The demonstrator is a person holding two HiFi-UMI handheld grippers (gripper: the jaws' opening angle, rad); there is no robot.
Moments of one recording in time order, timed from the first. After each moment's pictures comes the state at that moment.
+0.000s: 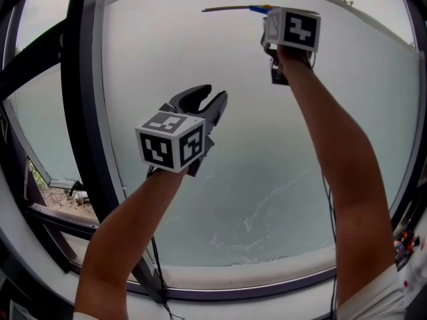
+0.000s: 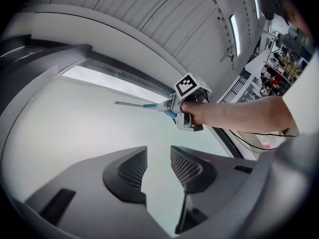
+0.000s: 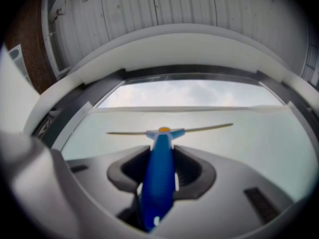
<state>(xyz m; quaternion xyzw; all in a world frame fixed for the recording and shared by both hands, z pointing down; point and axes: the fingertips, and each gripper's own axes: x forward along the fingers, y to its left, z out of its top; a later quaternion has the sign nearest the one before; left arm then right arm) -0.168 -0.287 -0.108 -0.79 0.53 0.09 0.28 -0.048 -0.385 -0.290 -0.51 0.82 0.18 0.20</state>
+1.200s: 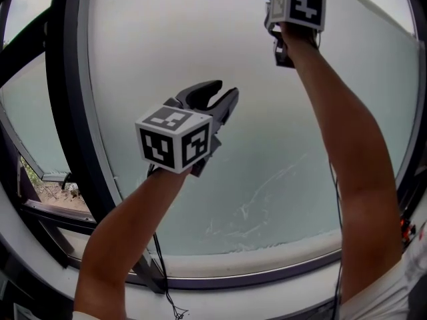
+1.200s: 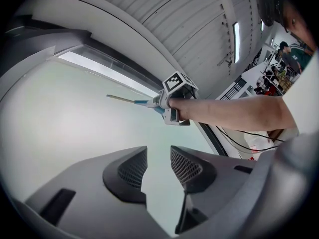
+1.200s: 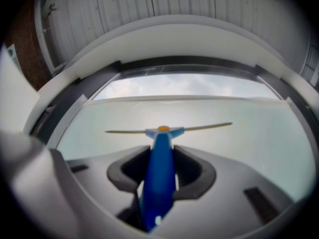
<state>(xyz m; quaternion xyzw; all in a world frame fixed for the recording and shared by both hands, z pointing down) -0.137 -0.301 -0.073 -0.83 0.49 0.08 0.25 -0.040 -0.413 -0.277 -0.52 0.82 0.15 0.17</state>
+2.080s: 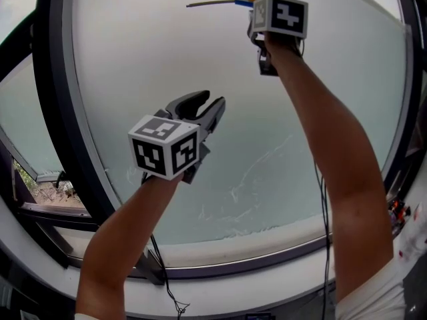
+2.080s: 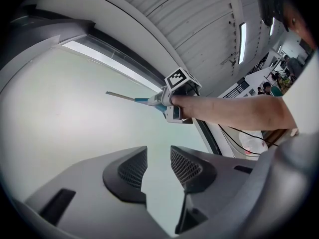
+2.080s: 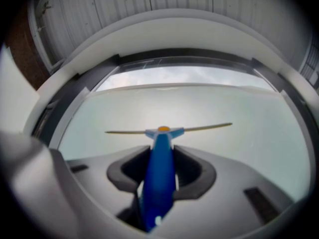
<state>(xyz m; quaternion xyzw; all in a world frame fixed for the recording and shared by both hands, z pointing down) -0.121 -0.299 -0.017 -0.85 0.49 0.06 0.20 -0.025 -0.416 -0.207 -0.53 0.83 0.11 0.14</state>
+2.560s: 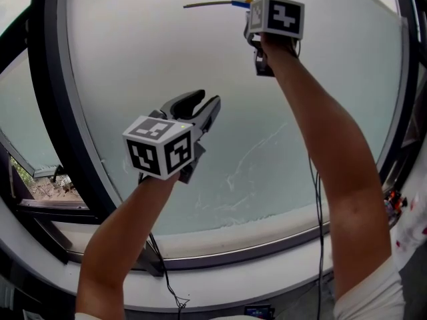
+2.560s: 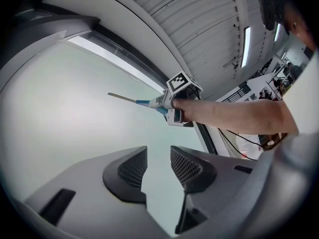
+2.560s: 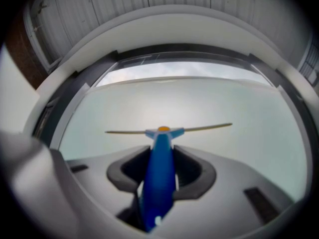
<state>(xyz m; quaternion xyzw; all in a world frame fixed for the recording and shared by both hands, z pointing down) -0.117 -0.286 0.005 -0.86 0.48 0.07 0.17 -0.018 -0.415 -0.180 -0.54 0.83 0.10 0.13</state>
